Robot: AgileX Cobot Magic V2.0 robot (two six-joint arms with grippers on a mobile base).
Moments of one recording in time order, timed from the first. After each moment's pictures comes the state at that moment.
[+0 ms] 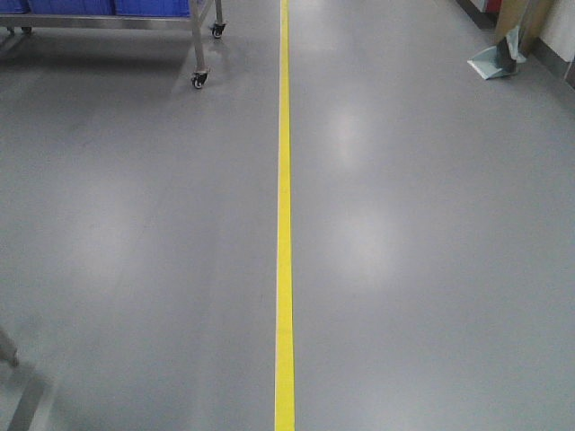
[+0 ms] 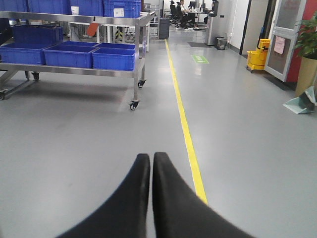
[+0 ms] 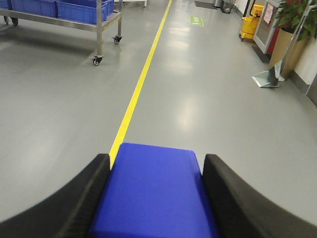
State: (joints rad) left arm 0.00 -0.01 0.03 0.23 0.15 -0.30; right arm -0.12 0.06 -0.37 0.28 0.65 -0.42
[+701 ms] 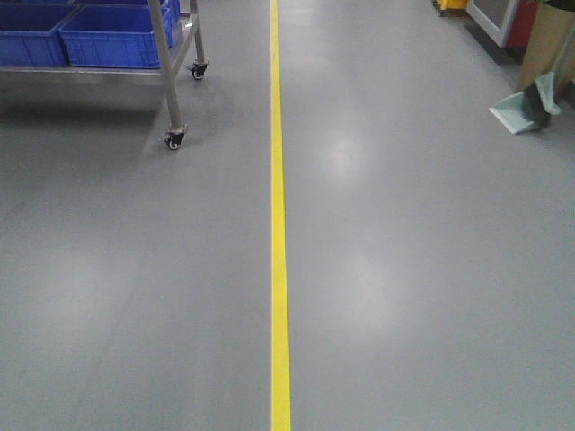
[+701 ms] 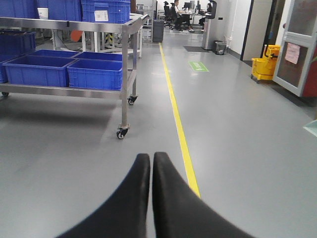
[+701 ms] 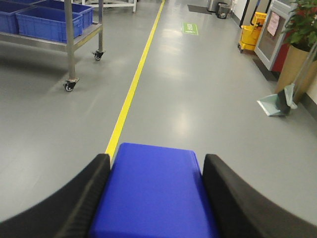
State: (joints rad) left arm 0.00 -0.01 0.03 0.23 0.15 -0.30; right arm -0.12 0.06 -0.37 0.28 0.65 -0.42
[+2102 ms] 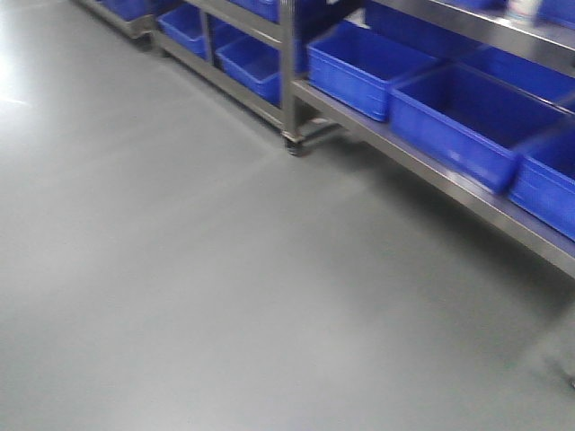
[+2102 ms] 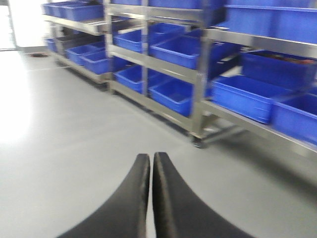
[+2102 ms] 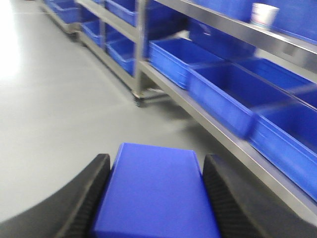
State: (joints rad) left arm 0.00 -0.01 0.03 0.23 0.15 -0.30; right arm -0.12 0.06 -0.37 0.28 0.65 -0.42
